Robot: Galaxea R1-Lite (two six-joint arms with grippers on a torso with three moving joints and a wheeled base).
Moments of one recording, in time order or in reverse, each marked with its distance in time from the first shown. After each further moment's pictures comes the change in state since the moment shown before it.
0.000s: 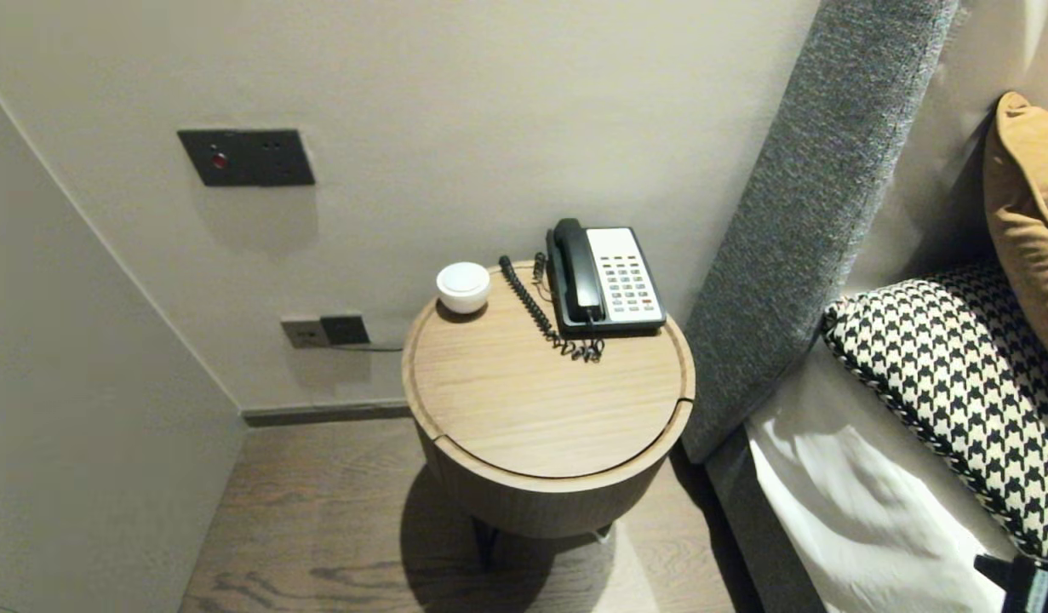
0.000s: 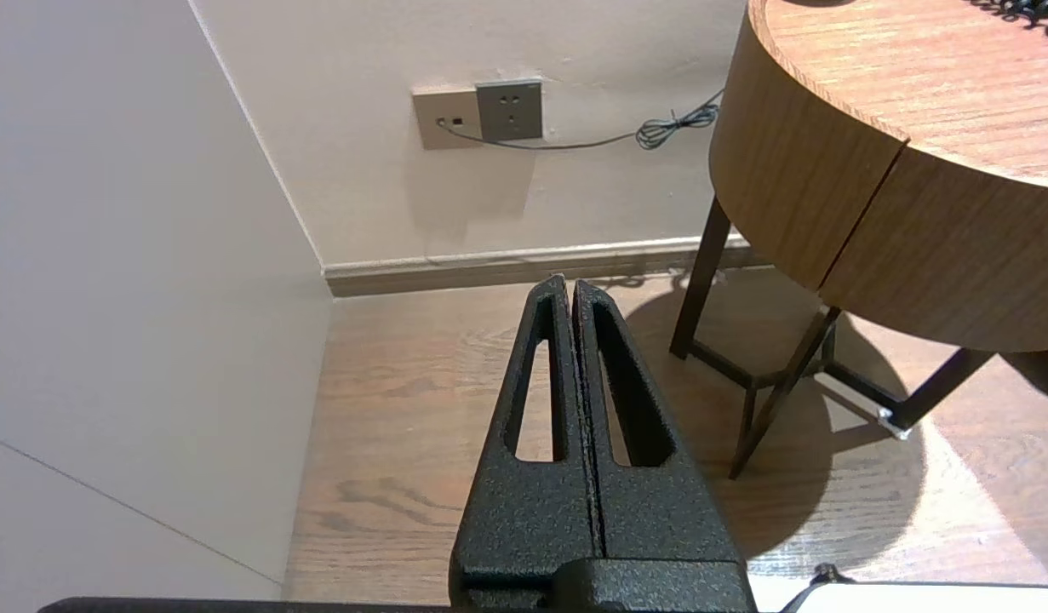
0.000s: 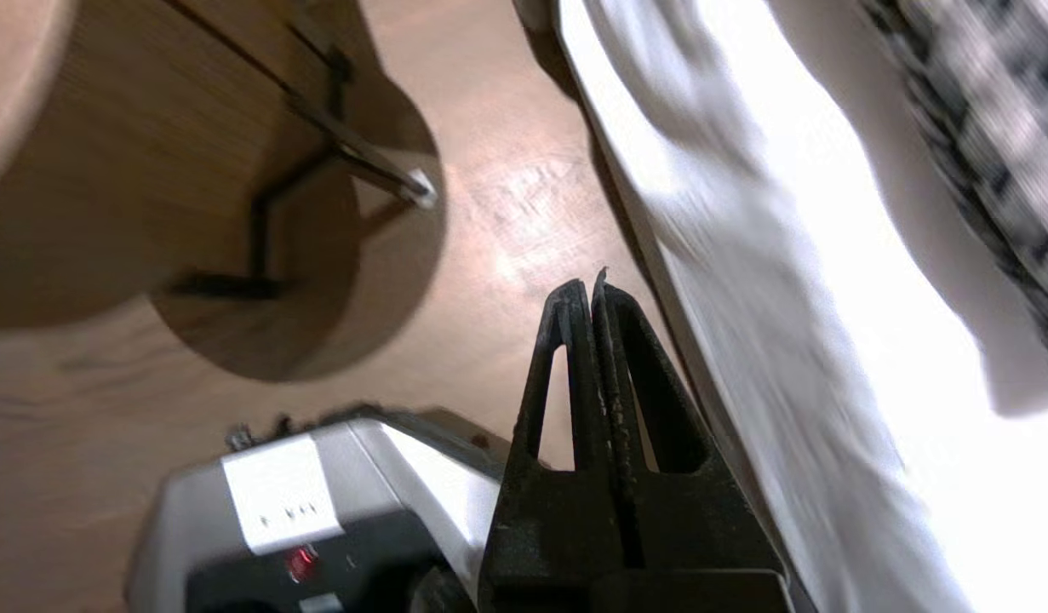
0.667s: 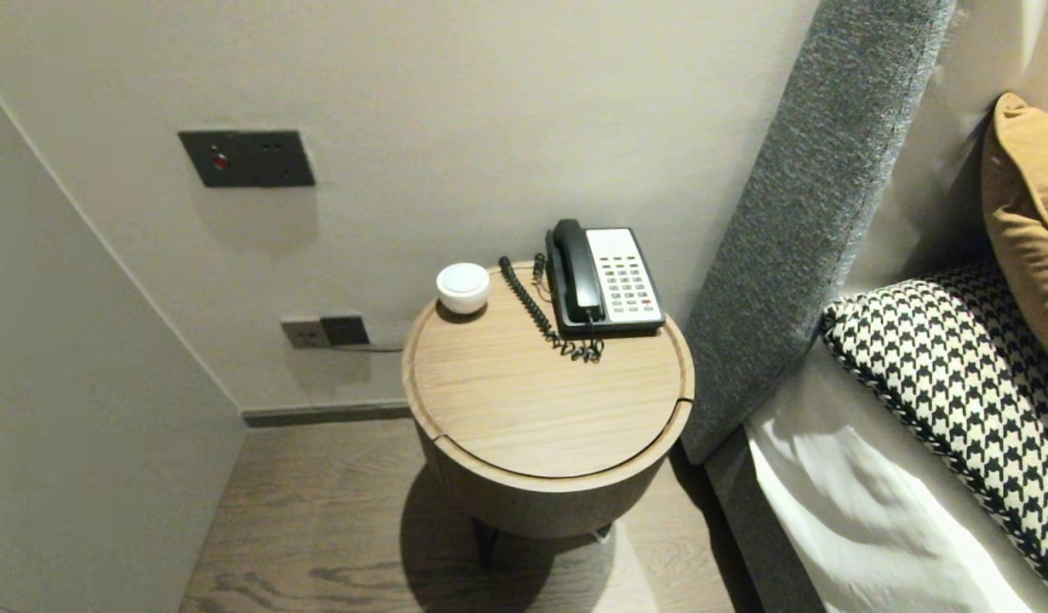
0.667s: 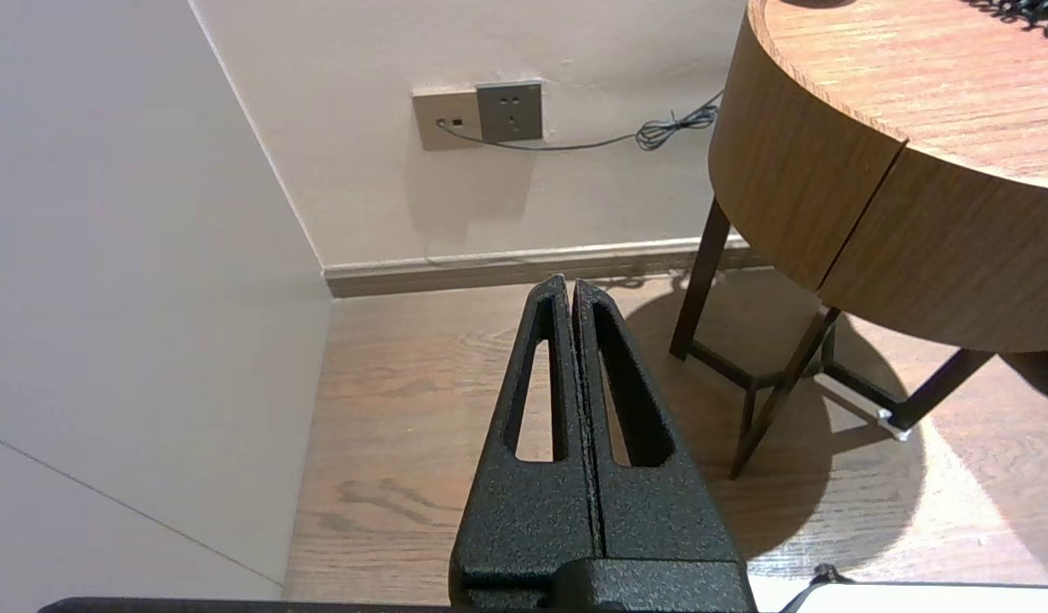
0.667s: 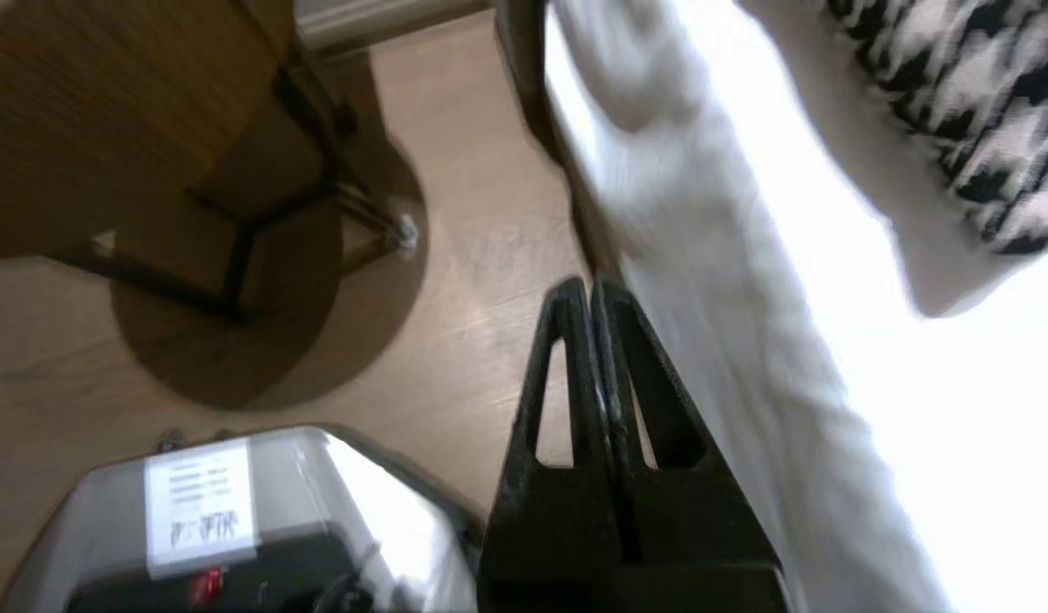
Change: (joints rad) left arm 0.000 0.000 0.000 0.000 0.000 0.000; right arm -0.186 -0.528 0.278 0.008 0.147 -0.207
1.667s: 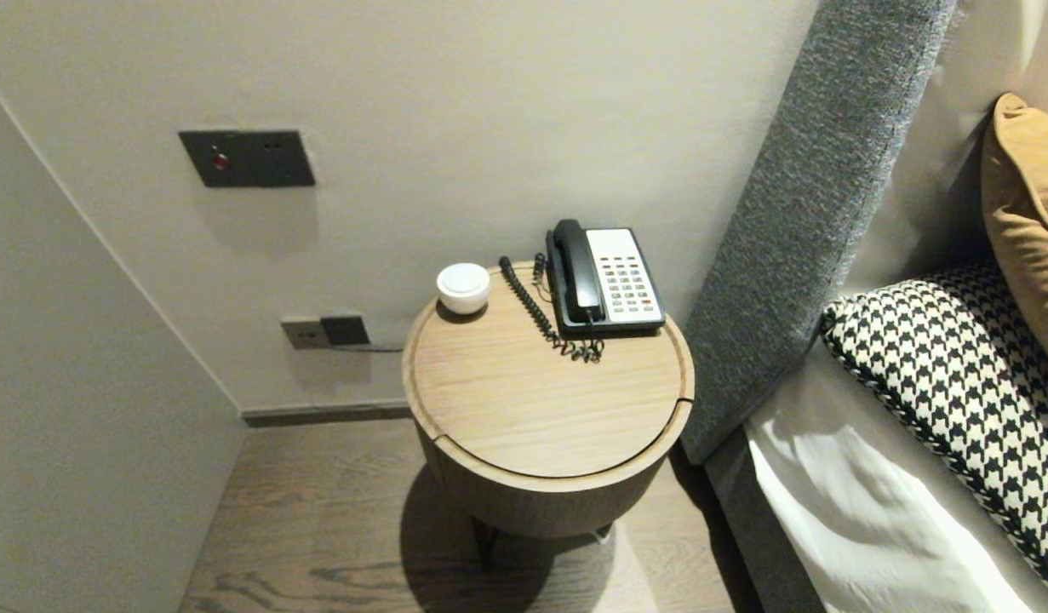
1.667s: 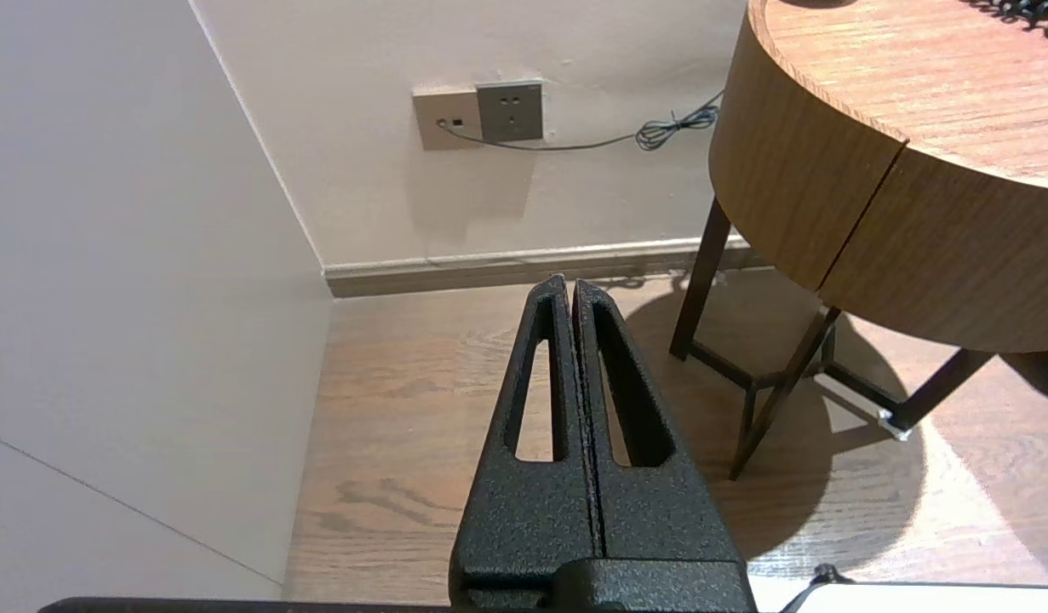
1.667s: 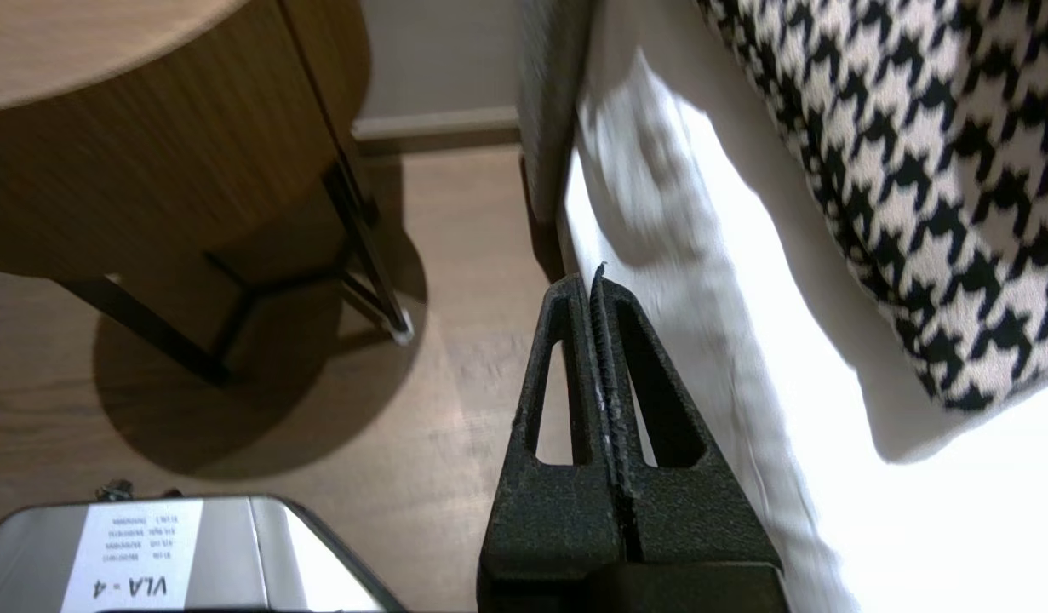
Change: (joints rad) left arm 0.000 0.000 0.000 0.000 0.000 0.000; right arm 0.077 -0.163 0.029 -0.078 0.002 -0.138
